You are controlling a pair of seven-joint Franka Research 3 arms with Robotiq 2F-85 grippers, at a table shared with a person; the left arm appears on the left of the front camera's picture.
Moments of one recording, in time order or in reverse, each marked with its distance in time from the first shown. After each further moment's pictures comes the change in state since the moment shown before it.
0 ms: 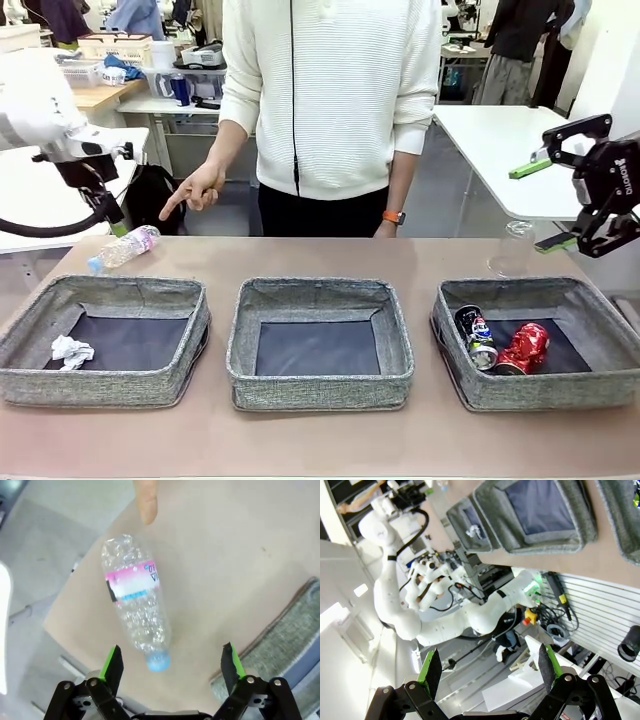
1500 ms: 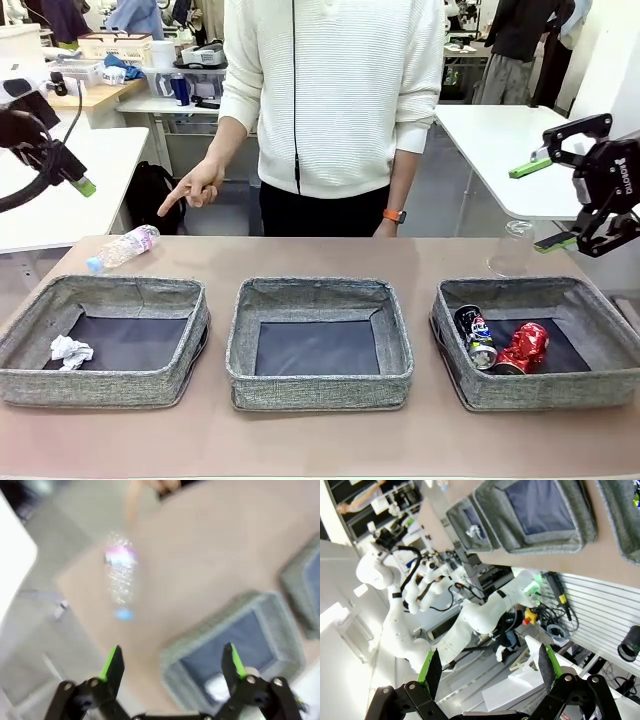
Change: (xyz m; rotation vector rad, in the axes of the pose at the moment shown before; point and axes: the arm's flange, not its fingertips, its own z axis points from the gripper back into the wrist) left arm -0.074 -0.099 0.133 0.124 -0.272 0.196; right arm 0.000 0.000 0.000 0.000 0.000 0.000
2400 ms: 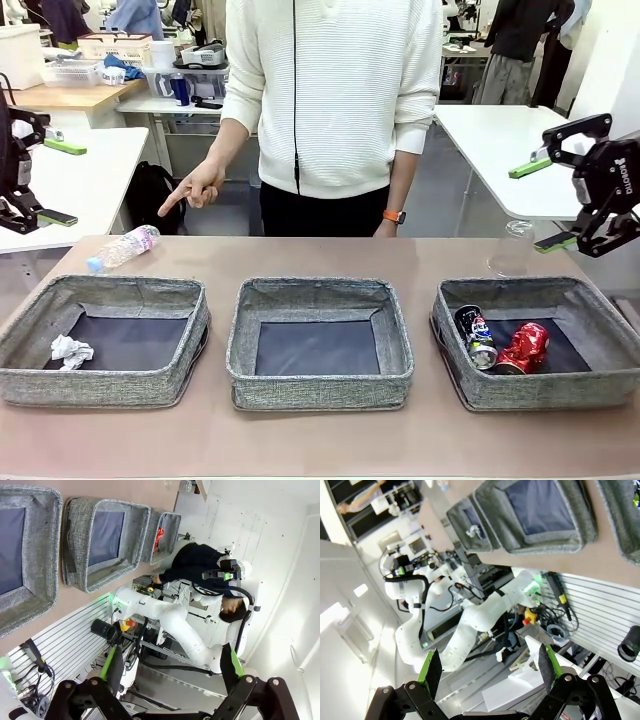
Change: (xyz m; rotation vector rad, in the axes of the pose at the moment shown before) left arm -0.100 -0.081 0.031 -1.137 0.115 0.909; right arm 0.000 0.000 0.000 0.000 0.000 0.000
